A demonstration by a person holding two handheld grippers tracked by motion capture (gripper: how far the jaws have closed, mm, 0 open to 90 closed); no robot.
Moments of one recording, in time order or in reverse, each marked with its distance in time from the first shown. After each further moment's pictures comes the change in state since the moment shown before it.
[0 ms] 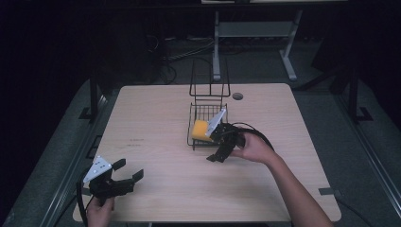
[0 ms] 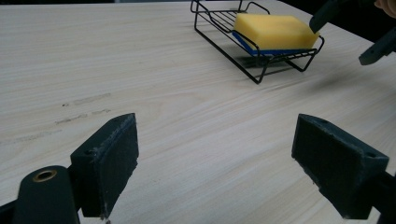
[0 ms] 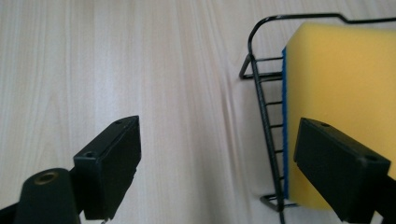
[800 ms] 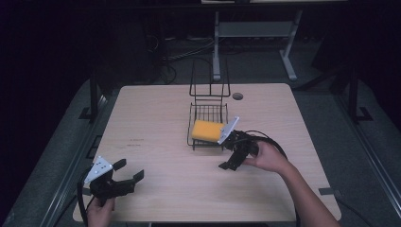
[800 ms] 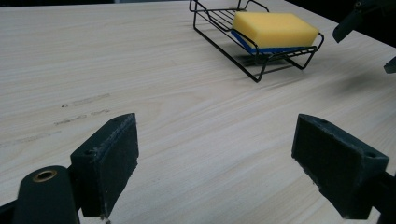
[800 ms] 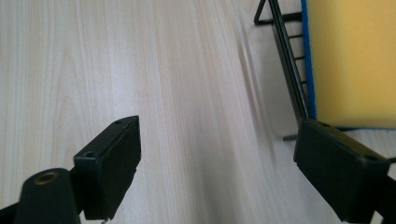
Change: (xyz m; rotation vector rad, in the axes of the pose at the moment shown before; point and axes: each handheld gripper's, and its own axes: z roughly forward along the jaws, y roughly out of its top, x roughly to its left) left arm -0.002 0.000 0.000 0.005 0.005 0.014; right arm 0.016 -0.037 -0.011 0.034 0.000 0.061
